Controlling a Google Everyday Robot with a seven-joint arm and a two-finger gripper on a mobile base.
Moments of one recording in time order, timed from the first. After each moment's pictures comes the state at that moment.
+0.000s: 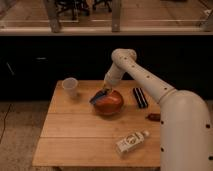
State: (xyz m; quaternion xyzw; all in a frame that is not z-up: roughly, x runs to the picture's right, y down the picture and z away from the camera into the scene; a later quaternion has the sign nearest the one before) arm 0.017 0.007 0.859 -0.21 -0.33 -0.44 0.81
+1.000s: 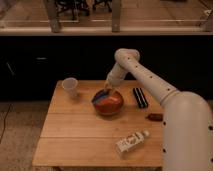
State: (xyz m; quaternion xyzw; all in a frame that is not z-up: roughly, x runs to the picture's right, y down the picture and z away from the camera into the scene) arm 0.029 0.006 0.857 -0.21 -0.34 -0.43 0.81
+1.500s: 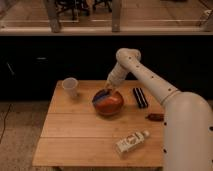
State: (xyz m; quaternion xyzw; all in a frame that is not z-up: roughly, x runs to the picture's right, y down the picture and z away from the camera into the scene) arm 0.034 0.006 0.856 -0.21 -0.34 -0.43 0.81
